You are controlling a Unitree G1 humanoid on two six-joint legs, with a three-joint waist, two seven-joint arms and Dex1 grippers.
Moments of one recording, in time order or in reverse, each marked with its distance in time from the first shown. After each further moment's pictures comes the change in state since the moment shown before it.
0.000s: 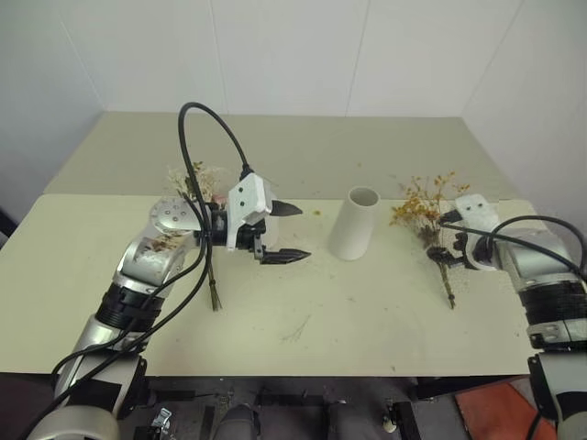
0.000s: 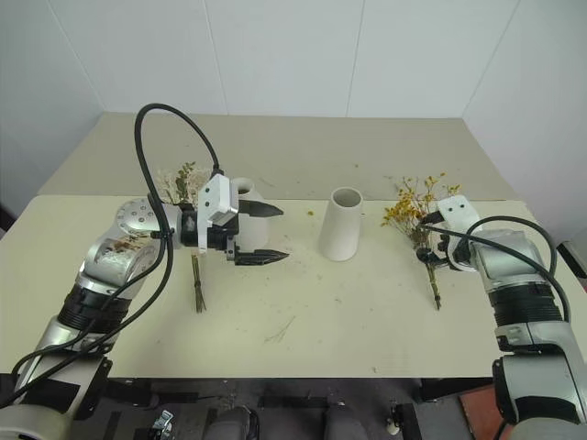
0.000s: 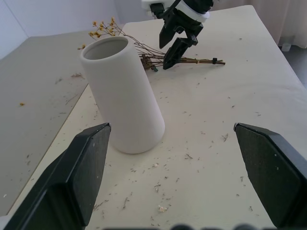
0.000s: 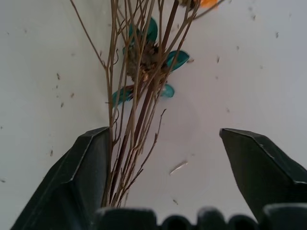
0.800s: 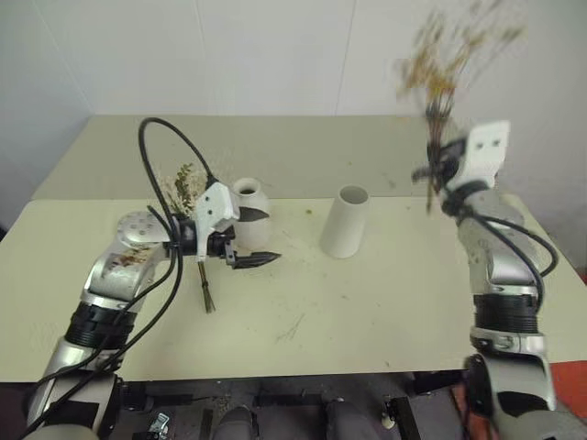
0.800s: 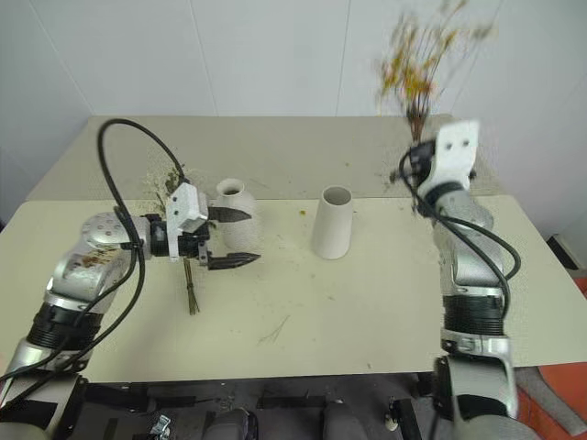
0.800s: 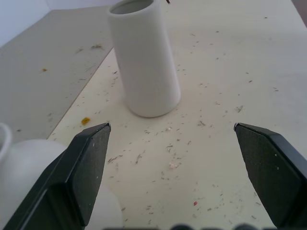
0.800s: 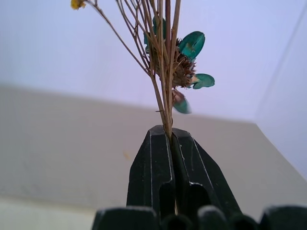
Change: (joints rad) left arm 0.131 0.104 0.125 -0.024 0.010 -0.004 0.030; right arm -0.010 0.415 -0.362 -0.431 0.157 -0.637 -0.356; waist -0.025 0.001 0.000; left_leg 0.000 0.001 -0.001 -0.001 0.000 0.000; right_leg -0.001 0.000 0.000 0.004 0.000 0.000
